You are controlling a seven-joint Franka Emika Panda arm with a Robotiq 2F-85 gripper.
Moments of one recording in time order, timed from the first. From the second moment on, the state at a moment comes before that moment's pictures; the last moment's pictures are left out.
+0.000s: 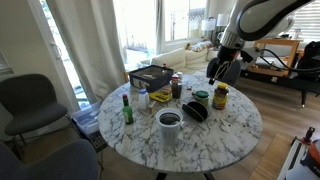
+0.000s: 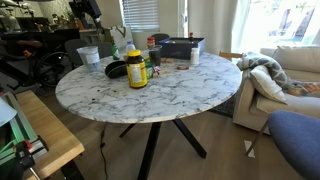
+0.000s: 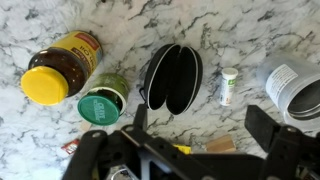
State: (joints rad) arm -0.01 -0.57 -0.08 -2.75 0.00 2.41 -0.20
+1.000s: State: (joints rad) arm 0.17 -0.27 -0.09 -2.69 0.24 2.71 -0.21
